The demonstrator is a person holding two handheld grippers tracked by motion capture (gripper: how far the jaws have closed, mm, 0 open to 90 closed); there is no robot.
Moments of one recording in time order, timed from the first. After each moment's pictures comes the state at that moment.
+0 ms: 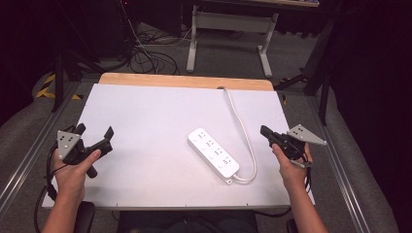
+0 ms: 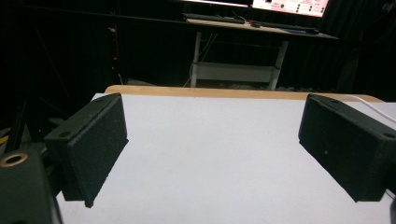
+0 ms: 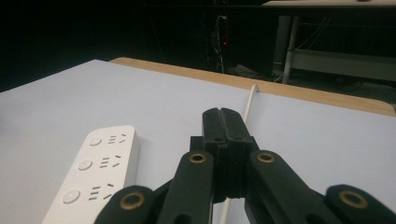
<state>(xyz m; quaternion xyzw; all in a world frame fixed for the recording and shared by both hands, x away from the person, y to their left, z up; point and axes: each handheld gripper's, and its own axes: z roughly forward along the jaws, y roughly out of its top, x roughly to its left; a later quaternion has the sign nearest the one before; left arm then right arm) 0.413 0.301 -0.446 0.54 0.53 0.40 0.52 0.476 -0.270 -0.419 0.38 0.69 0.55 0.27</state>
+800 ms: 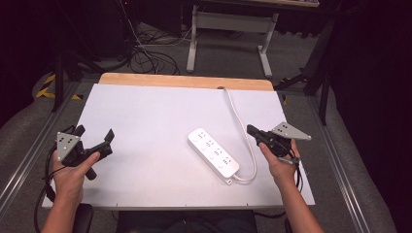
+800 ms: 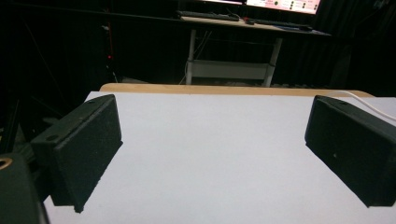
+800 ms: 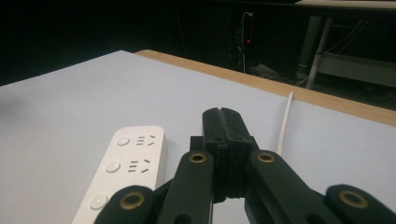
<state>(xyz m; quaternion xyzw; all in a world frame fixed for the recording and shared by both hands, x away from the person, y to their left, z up) 0.409 0.302 -0.446 0.55 0.52 0.40 0.52 0.483 -0.237 -0.419 0.34 0.72 0.55 0.25</state>
